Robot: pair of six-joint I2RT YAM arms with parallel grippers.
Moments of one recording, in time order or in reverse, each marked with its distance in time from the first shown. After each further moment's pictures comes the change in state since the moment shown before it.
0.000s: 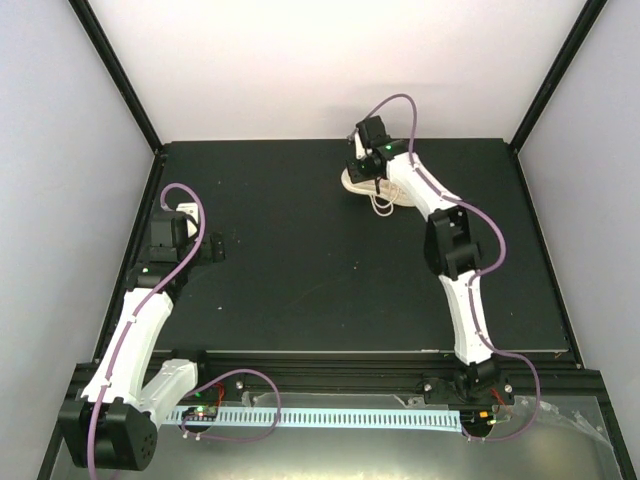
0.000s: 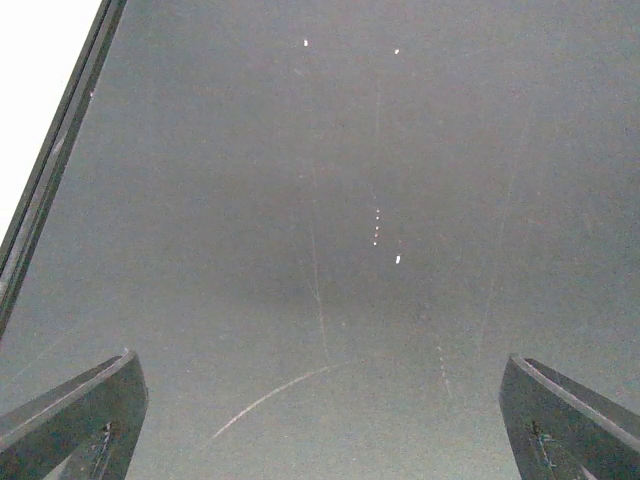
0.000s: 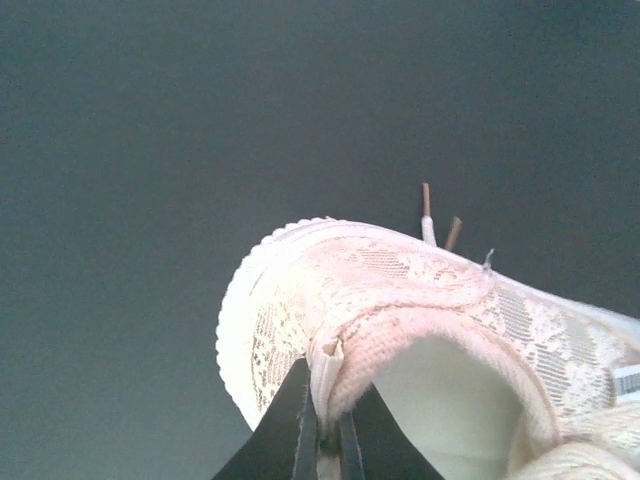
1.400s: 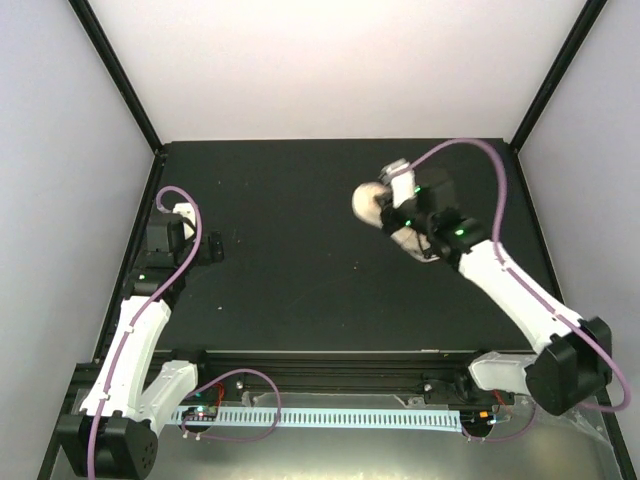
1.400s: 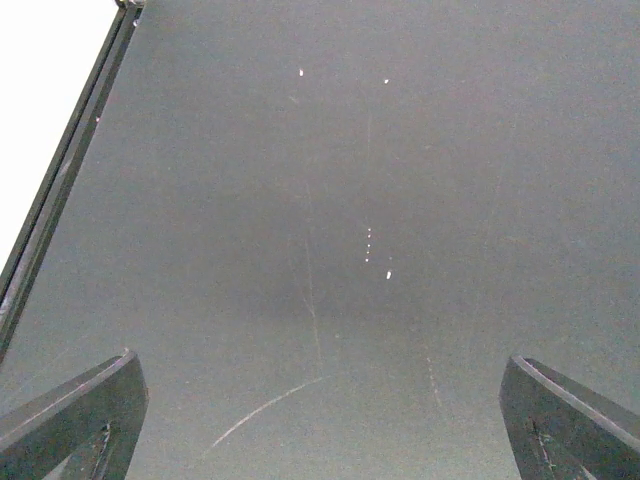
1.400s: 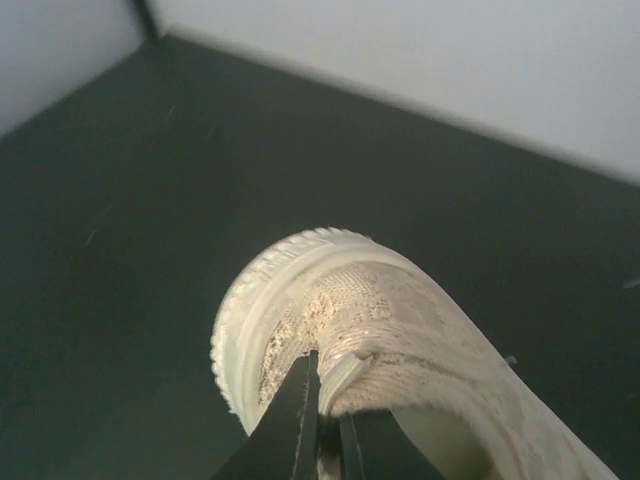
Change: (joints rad) left arm 0.000 -0.055 -0.002 0.001 0.009 0.000; right arm 0.035 -1.176 -1.115 0.420 -0.127 -0.097
